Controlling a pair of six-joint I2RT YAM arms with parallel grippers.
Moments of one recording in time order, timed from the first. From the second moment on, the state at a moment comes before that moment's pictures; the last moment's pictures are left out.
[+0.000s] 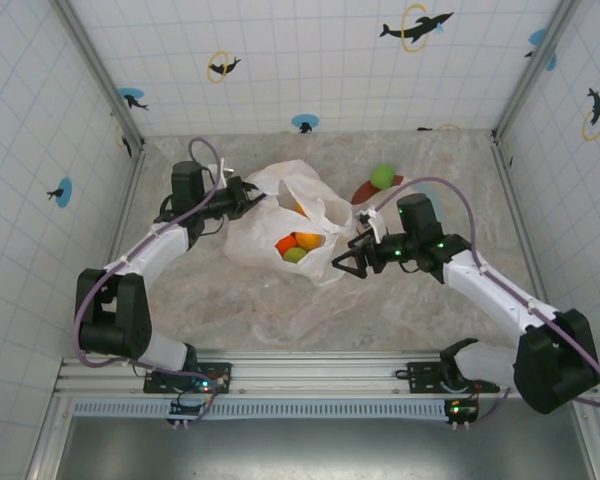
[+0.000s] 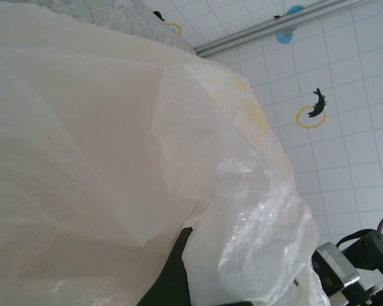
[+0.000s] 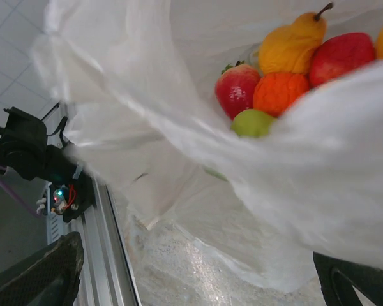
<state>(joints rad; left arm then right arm) -0.18 1.48 0.91 0.13 0.90 -0.86 0.47 1.19 0.77 -0.31 -0.79 0.01</state>
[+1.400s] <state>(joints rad) -0.28 1.49 0.91 0.08 0.91 -0.78 0.23 1.96 1.29 -0.05 0.01 0.18</state>
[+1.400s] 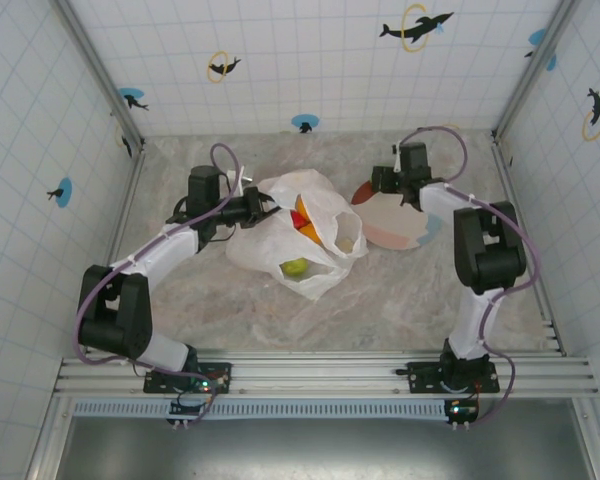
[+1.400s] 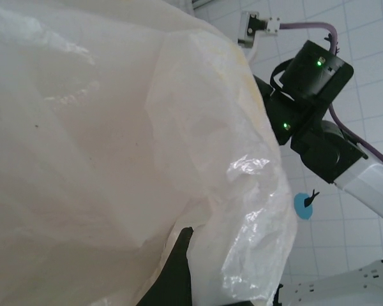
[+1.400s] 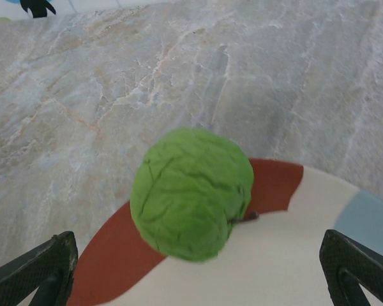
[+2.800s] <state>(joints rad) -0.28 1.50 0.91 0.06 0.91 -0.78 0.25 1.98 1.41 -0.25 0.04 0.03</state>
